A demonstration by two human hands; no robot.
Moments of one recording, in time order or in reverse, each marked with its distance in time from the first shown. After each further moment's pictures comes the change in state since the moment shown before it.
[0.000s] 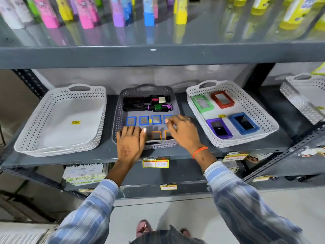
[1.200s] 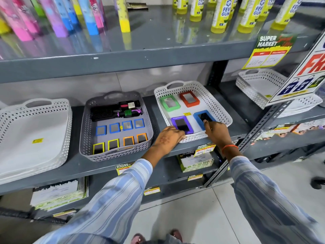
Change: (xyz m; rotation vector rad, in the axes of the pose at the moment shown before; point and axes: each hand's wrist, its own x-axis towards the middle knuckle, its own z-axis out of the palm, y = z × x) left_hand 0.039 0.188 0.042 -0.220 -0.484 0.666; right_hand -0.064 0.186 -0.088 -0.162 0.128 0.406
